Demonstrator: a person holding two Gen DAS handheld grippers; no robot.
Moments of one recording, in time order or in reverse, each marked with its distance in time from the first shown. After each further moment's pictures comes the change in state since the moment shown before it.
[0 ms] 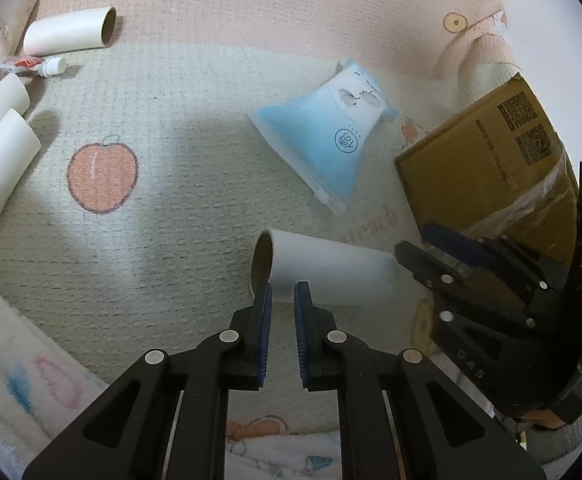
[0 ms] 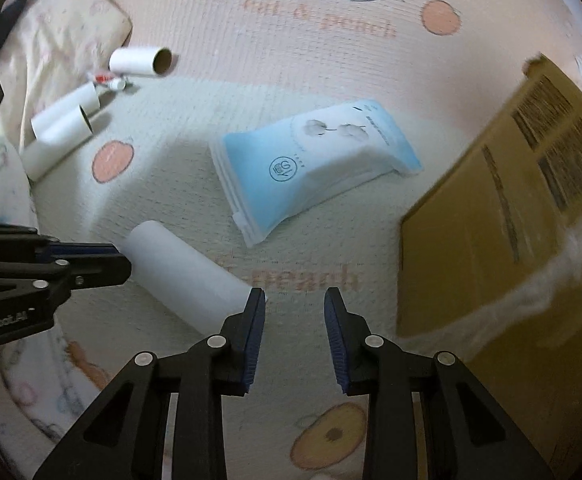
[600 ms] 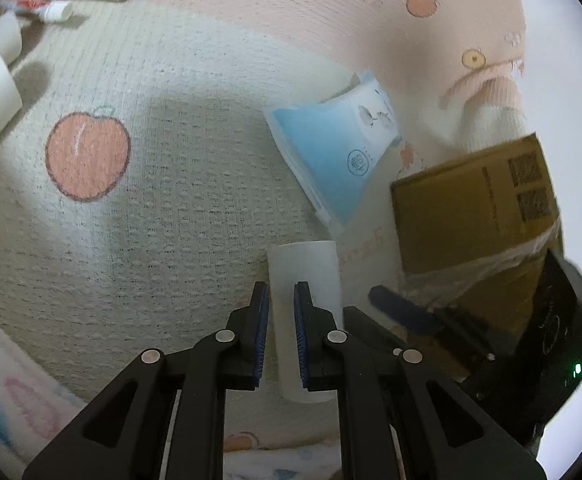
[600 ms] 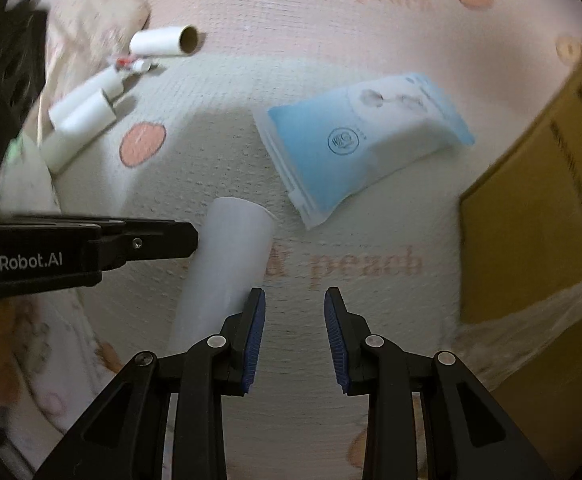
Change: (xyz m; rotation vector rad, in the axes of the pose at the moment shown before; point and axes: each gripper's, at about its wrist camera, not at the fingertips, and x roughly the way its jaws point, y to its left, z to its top) left arm 0.013 0.029 0.016 -0.172 0.032 -0.157; right arm 0.016 0.008 -0.006 0.088 0.068 0.161
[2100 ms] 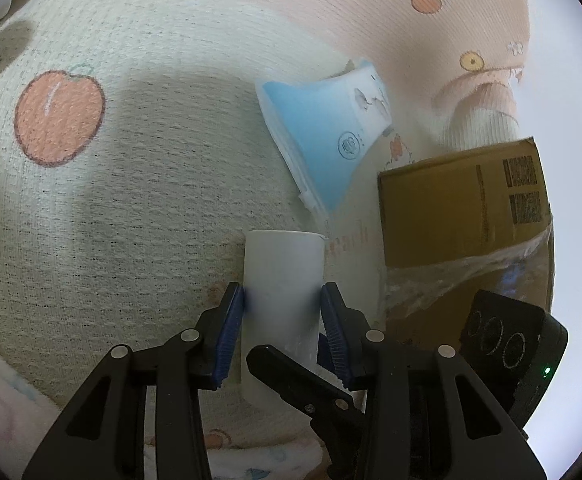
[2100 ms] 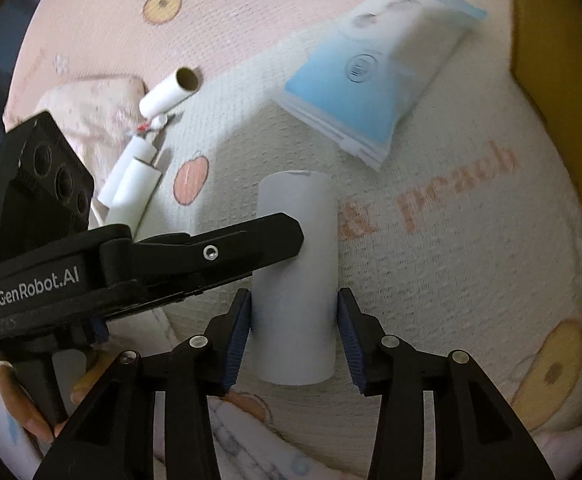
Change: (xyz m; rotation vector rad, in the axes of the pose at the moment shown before) left arm 0.014 -0.005 -0.001 -0.032 0.053 -0.070; right arm 0.008 -0.009 -0.029 0.398 -0.014 0.393
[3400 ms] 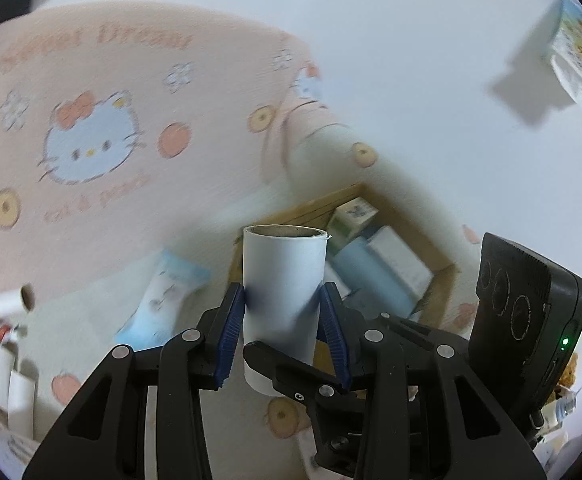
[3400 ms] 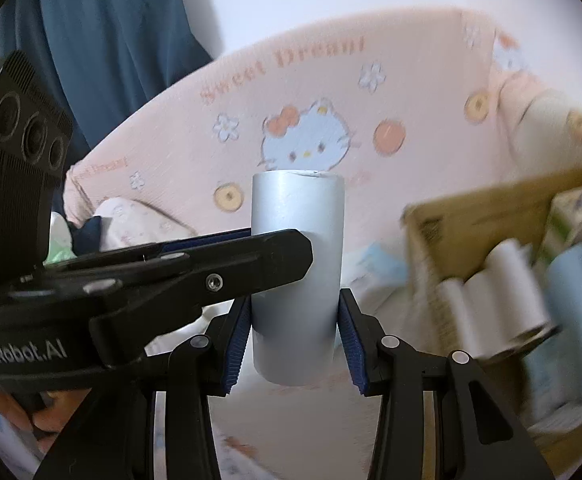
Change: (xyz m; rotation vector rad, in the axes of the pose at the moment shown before) left arm -0.108 -0.269 -0.023 0.713 -0.332 0.051; right arm -0.226 0.035 0.025 -0.235 -0.546 -0.060
